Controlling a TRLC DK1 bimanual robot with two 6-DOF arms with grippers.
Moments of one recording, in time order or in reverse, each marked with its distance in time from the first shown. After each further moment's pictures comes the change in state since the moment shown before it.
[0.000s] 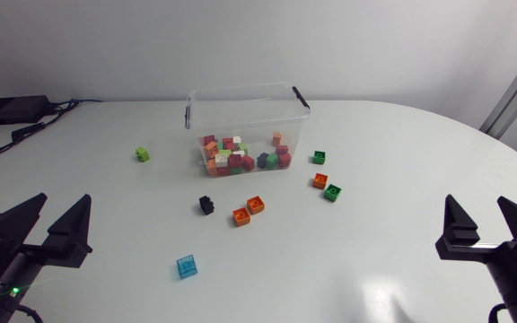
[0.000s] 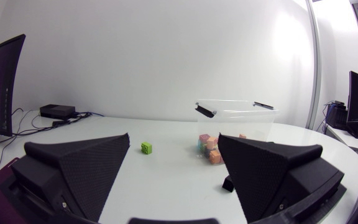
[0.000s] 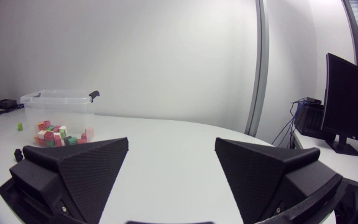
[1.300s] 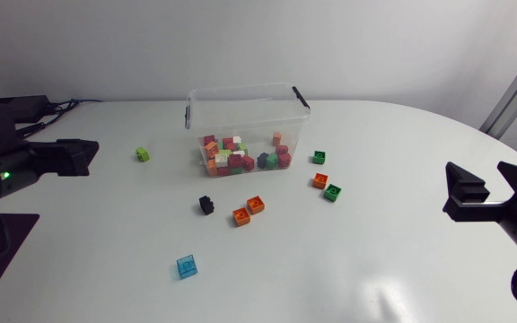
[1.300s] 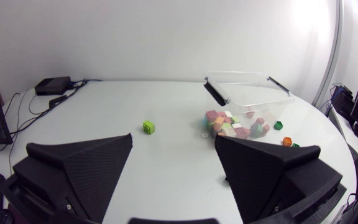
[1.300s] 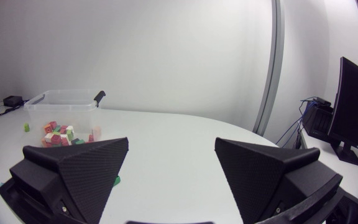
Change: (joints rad) left arm 0.020 0.860 0.621 -0.198 0.019 0.055; right arm 0.047 0.415 0.282 0.008 0.000 0.000
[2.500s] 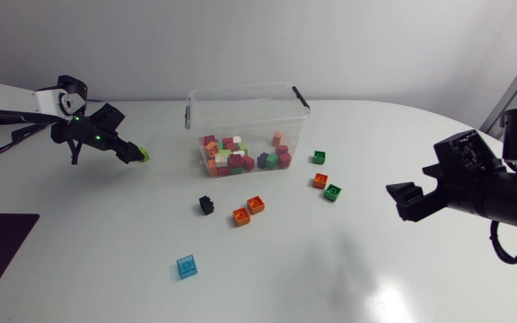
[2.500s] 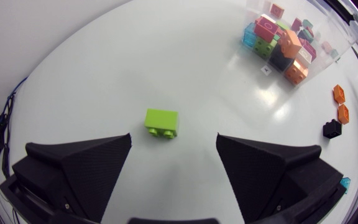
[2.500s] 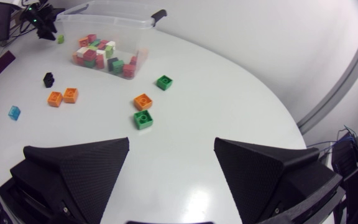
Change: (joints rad) left arm 0.151 1.373 1.046 -0.304 0.240 0.753; right arm 0.127 0.543 0.289 -0.269 -0.111 -0.294
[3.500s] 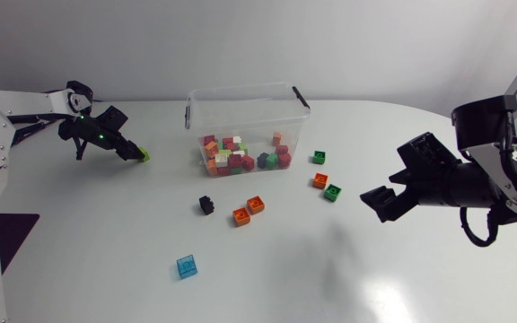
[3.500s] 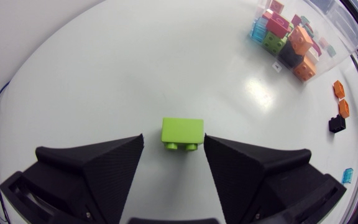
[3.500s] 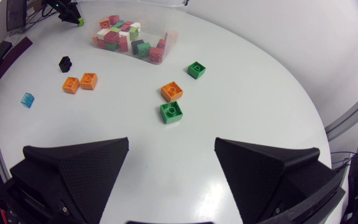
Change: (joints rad) left arm 0.027 0.219 0.315 -0.195 0.071 0.084; right arm 0.041 0.229 0.087 -0.023 -0.093 -0.029
